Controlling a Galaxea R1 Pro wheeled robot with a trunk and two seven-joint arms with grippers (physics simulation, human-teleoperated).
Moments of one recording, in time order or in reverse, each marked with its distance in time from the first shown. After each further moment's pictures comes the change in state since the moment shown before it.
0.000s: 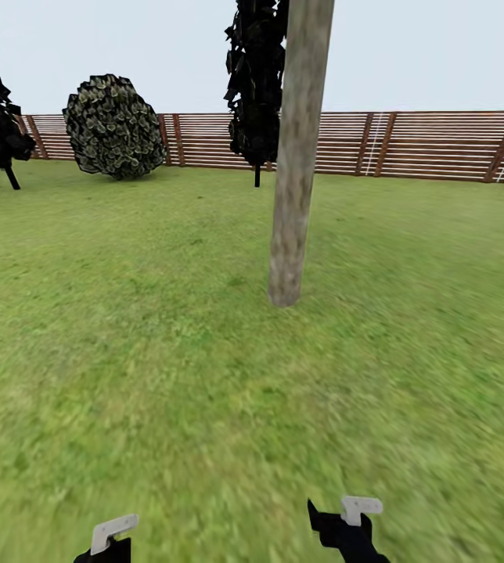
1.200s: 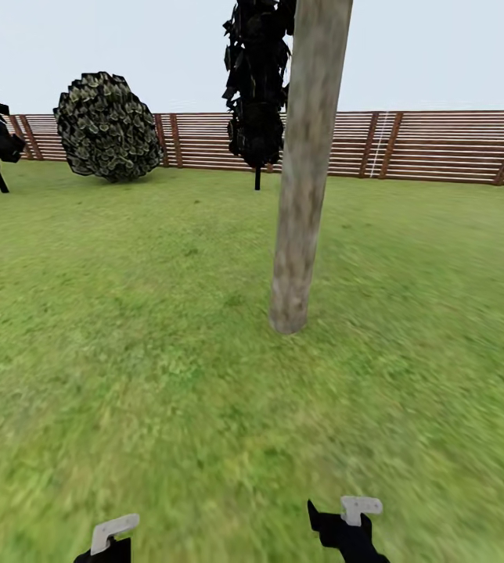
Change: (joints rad) left arm 0.000 0.000 0.000 0.000 0.000 0.000 -0.001; right arm 0.000 0.000 0.000 0.000 0.000 0.000 0.000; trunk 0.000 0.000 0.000
